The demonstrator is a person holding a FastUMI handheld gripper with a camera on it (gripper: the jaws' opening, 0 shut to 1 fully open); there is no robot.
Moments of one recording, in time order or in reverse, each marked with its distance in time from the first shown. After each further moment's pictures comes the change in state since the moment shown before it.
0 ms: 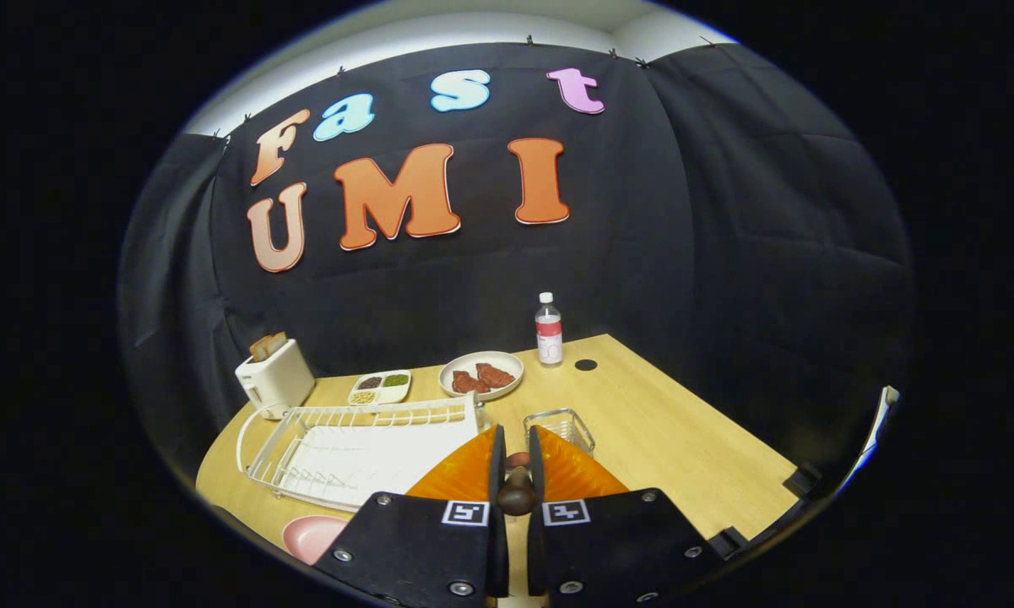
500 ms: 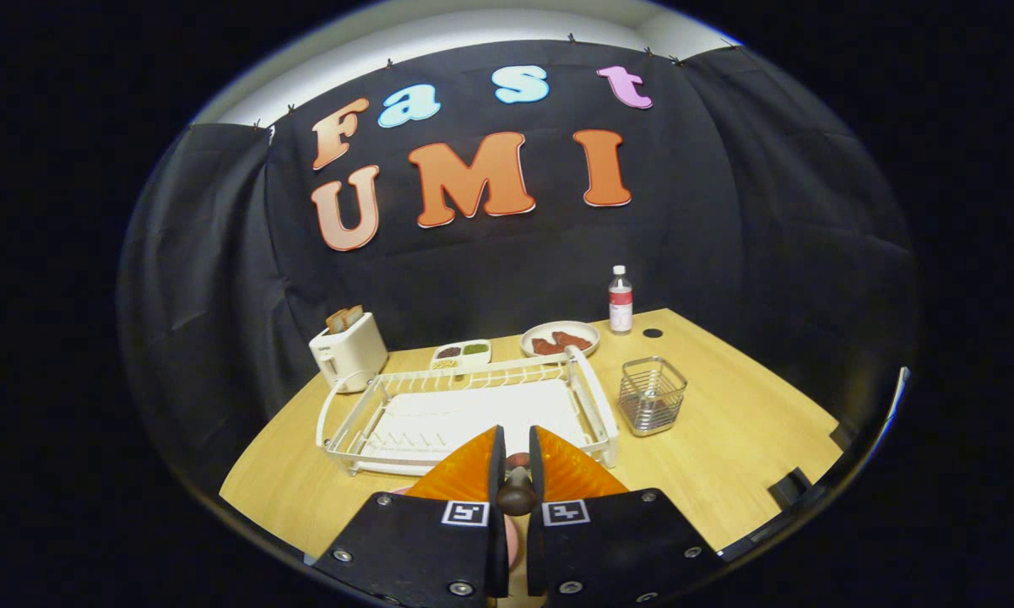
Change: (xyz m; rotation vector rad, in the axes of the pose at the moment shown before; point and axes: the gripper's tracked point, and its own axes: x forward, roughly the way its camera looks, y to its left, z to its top) arm -0.064 0.121 -0.060 -0.009 0.051 0.169
